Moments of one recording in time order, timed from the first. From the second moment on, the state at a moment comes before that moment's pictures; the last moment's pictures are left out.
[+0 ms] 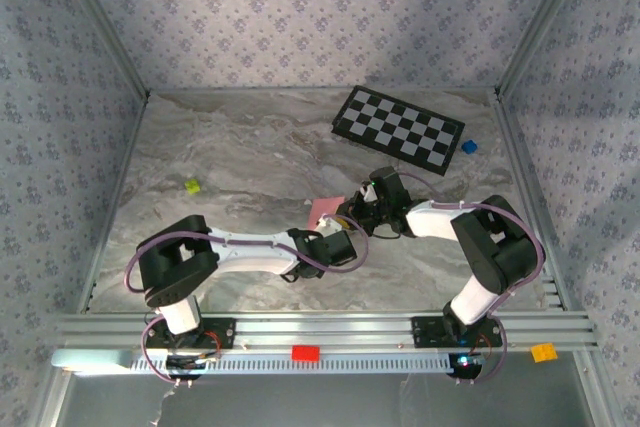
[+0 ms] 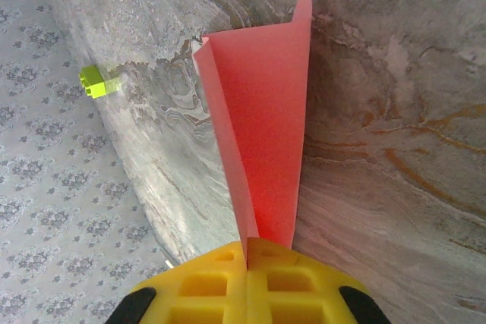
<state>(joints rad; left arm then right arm) -1.22 1.72 0.96 -0.56 -0.52 -0.56 0.53 1.63 0.67 0.20 -0.60 1.22</state>
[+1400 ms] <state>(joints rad) -0.95 1.60 0.72 -0.12 0.12 -0.58 0.48 1.35 0.67 -0.16 -0.48 0.97</state>
